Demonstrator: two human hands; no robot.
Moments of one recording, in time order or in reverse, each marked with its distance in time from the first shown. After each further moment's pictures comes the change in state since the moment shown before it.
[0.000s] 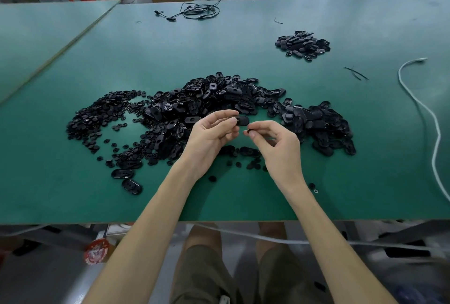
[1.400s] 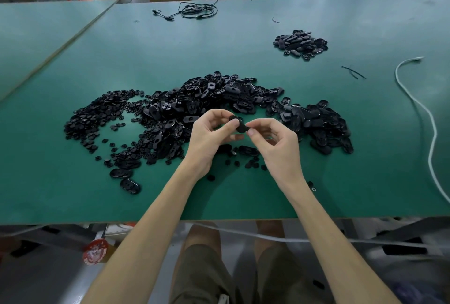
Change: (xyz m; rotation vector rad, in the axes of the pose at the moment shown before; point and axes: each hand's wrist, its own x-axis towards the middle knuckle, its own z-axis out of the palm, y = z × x) left_hand 0.001 -0.009 0.006 0.227 0.091 0.147; right_hand 0.001 -0.002 -0.003 0.084 0.004 -0.017
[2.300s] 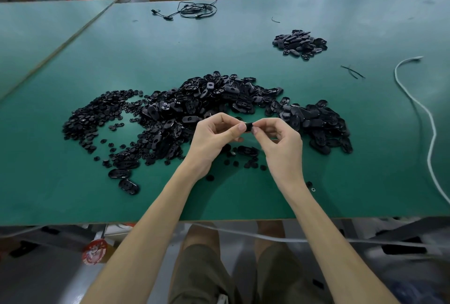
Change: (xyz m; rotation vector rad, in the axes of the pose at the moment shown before) left_hand -0.002 0.000 0.000 0.148 -0.086 0.038; right_hand 0.001 0.002 -0.001 -0.073 0.109 0.015
